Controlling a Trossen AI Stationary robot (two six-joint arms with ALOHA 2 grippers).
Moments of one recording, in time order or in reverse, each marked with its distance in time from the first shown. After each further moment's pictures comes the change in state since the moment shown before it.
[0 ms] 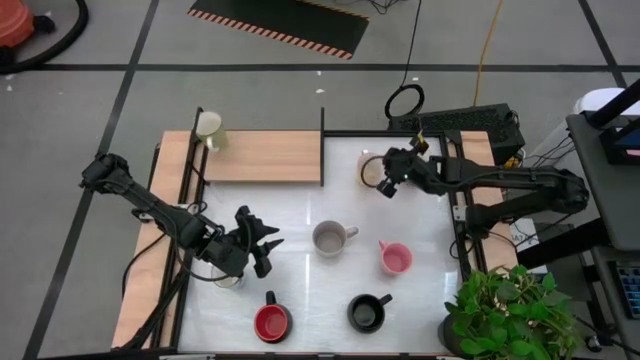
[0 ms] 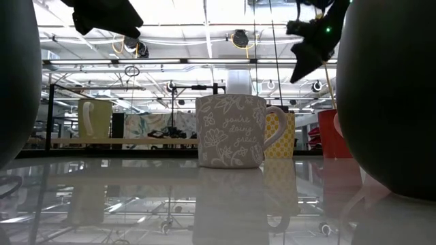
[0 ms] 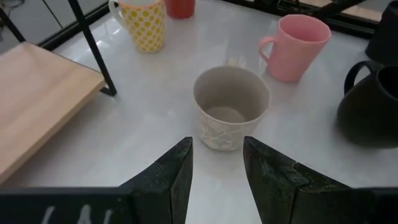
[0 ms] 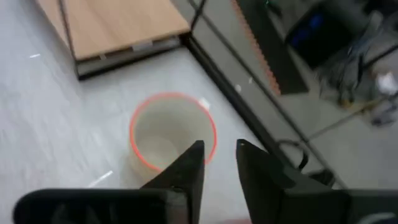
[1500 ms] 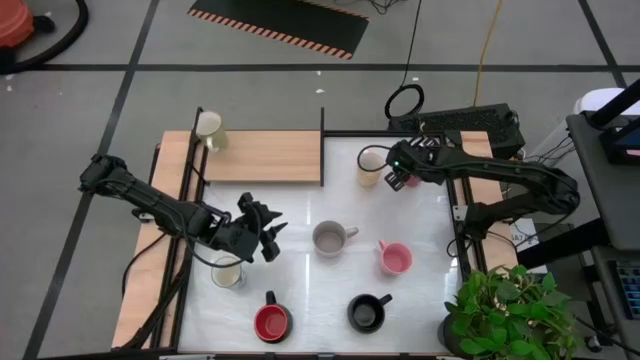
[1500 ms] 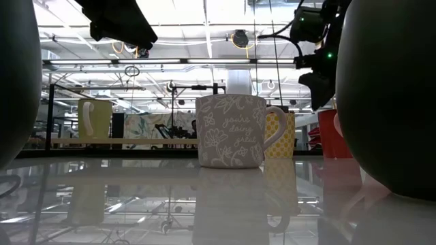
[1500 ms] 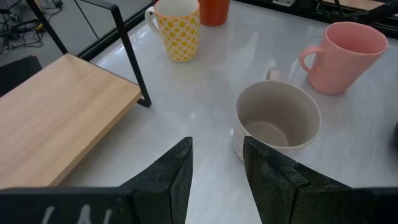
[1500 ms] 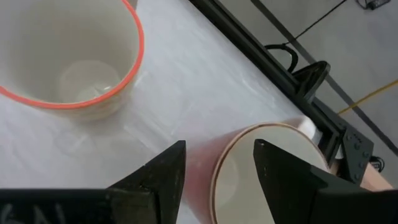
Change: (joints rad) left arm 0.130 0.000 0.000 0.006 0.001 0.086; right arm -0.186 0.106 0.000 -0.240 -0.055 0.225
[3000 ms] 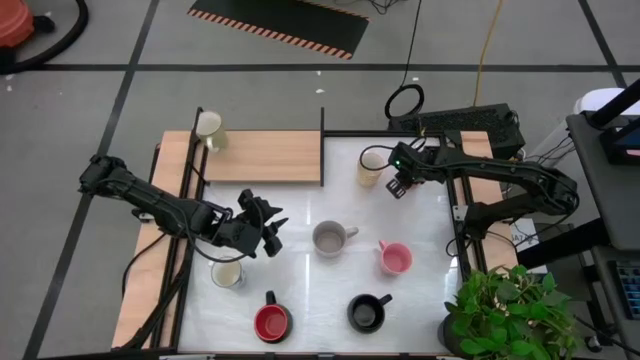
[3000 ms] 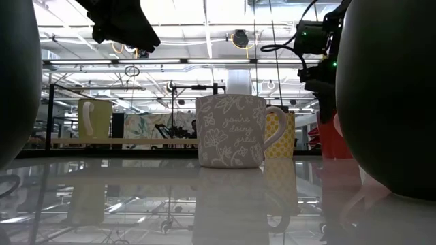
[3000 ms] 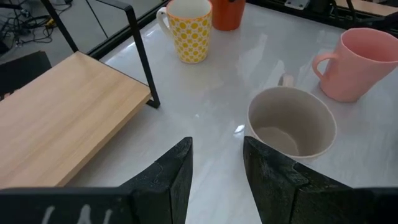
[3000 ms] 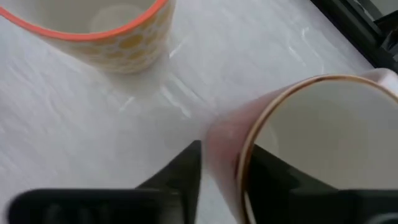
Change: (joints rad) left arm 0.035 0.000 0.000 0.001 0.000 -0.009; right arm -0.056 0.004 -0.070 0.015 -0.241 -0.003
